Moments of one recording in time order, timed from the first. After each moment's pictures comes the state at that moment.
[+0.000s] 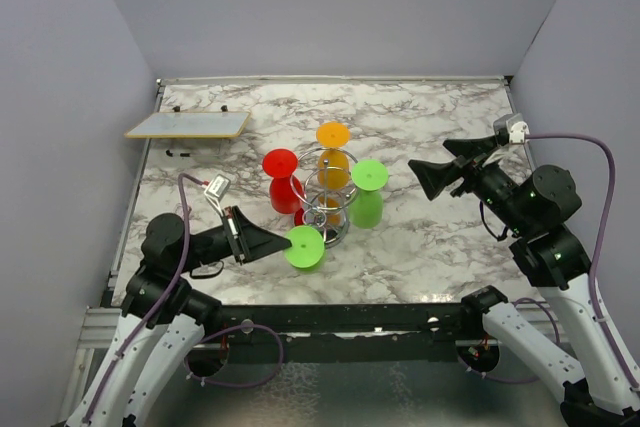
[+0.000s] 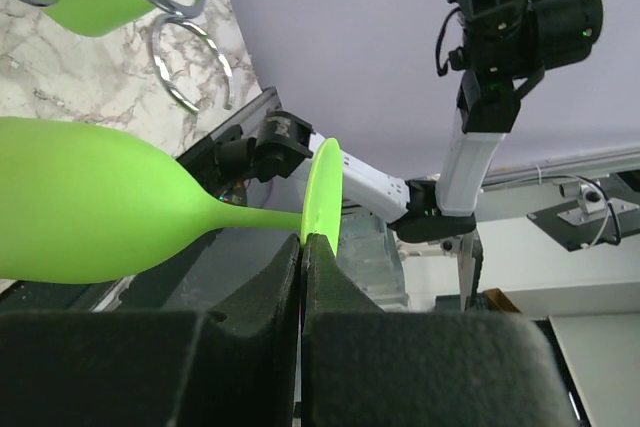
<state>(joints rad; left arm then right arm) -0.40 0.34 0.55 -0.32 0.76 -1.20 0.39 0.65 0.95 -0.24 -0.22 0.18</state>
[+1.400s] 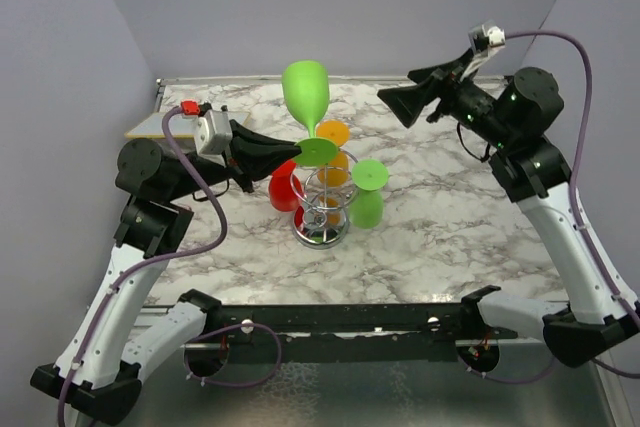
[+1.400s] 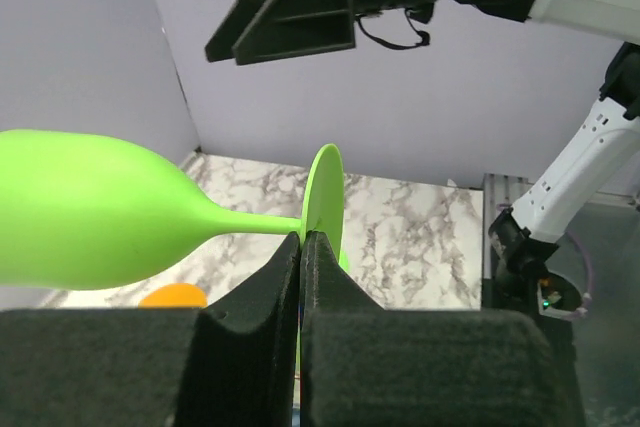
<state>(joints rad) -0.40 0.86 1.14 0.03 0.85 -0.21 0.39 1.12 1.40 -0.18 -0.40 0.29</state>
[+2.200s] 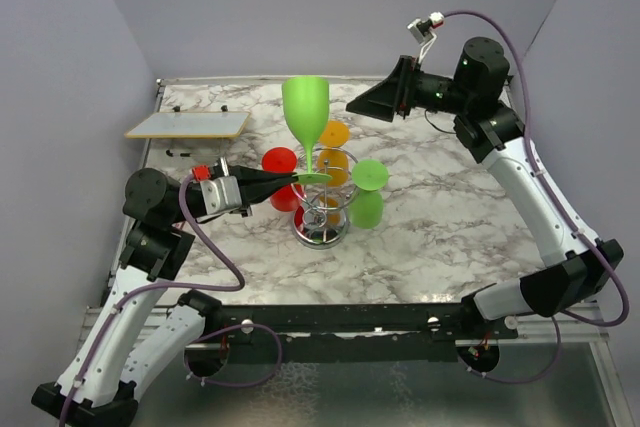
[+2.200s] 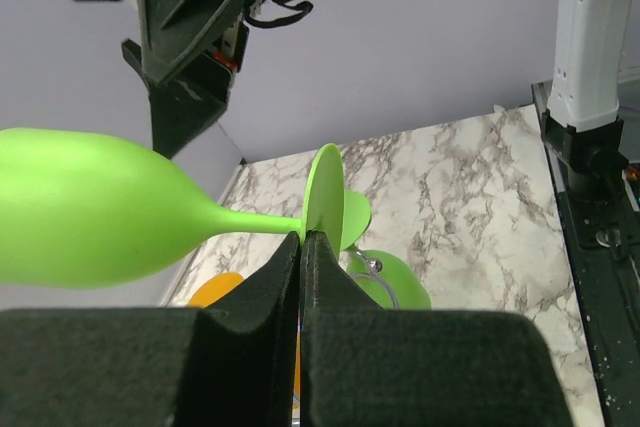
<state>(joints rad) -0.40 0.71 0.91 0.08 0.96 0.17 0.39 1.43 1.60 -0.19 -0.88 0.61</state>
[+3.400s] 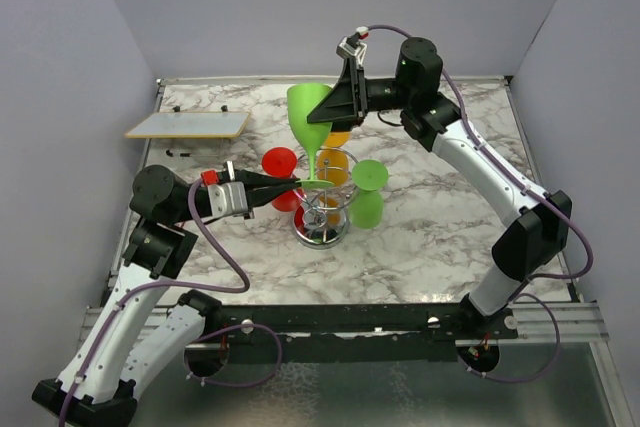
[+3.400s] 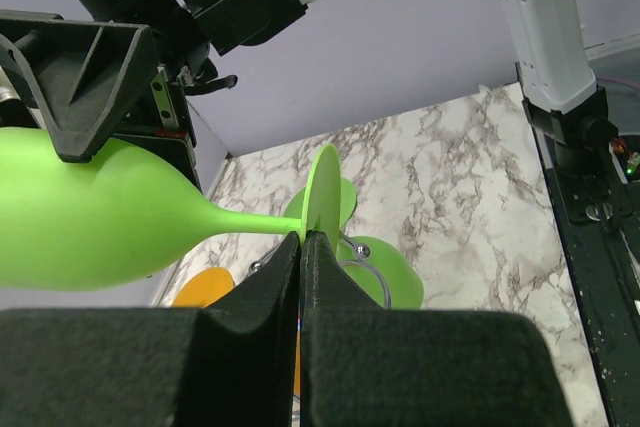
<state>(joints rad) -0.41 0.71 0.90 0.05 1.00 0.24 0.55 1.68 1.65 0.05 -1.12 1.08</state>
